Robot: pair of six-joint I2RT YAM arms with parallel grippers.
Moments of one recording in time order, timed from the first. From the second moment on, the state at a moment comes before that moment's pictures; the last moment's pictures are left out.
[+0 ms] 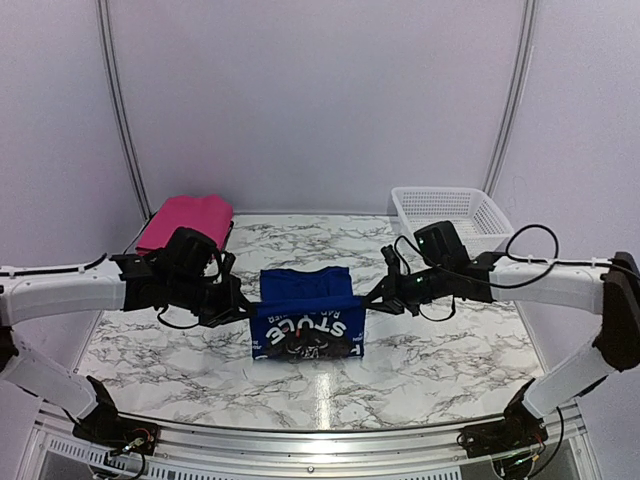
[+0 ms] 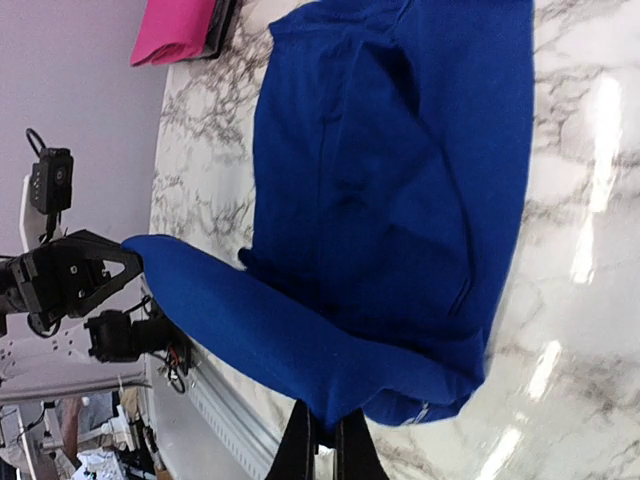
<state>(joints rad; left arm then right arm) -0.77 1.30 0.83 -0.31 0.23 -0.92 0.64 1.39 0.85 -0.19 -0.50 0.82</state>
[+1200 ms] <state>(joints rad) -0.71 1.38 0.89 -0.30 0.32 -0.83 0.64 1.47 0.93 -0.20 -0.56 0.74</state>
